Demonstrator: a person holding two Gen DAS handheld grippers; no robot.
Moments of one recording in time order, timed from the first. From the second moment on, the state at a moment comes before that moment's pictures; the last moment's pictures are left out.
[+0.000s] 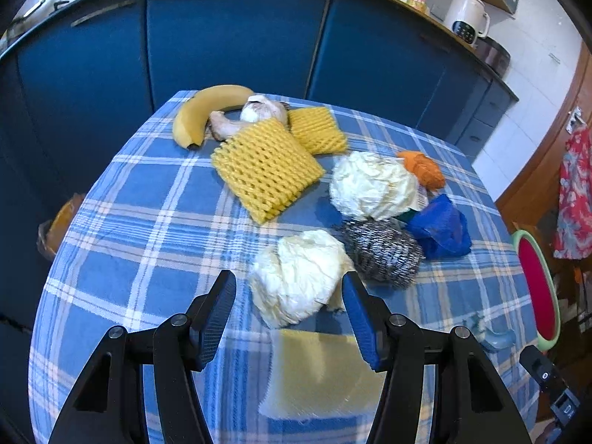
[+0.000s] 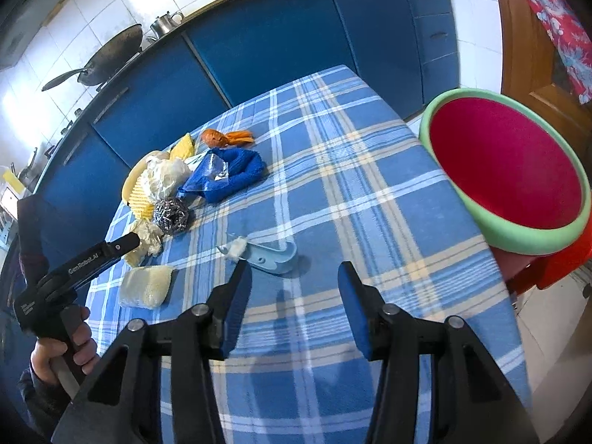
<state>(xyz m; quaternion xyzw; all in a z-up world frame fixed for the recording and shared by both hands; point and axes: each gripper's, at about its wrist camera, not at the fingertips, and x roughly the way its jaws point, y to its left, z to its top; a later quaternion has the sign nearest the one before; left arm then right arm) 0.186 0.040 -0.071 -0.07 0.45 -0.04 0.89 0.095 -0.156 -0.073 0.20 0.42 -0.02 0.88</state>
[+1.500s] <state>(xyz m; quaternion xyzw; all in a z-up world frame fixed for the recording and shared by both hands) 0.134 0.011 -0.002 -0.09 0.37 -0.14 0.92 0.078 -0.162 -0.041 0.19 0.36 -0.03 0.91</state>
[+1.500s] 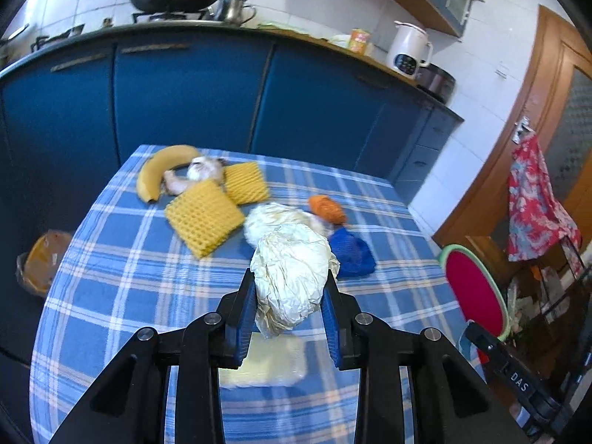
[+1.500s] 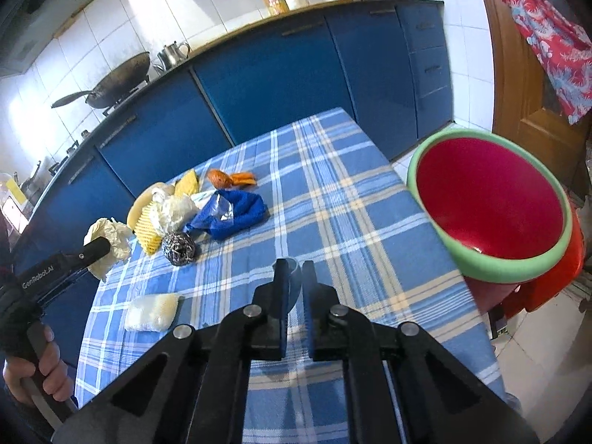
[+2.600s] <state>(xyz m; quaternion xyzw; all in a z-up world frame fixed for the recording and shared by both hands) 0.135 -0.179 -0.004 0.01 0.39 -0.29 0.87 0.049 -0.315 -0.030 0.22 0.30 -0.17 0.91</state>
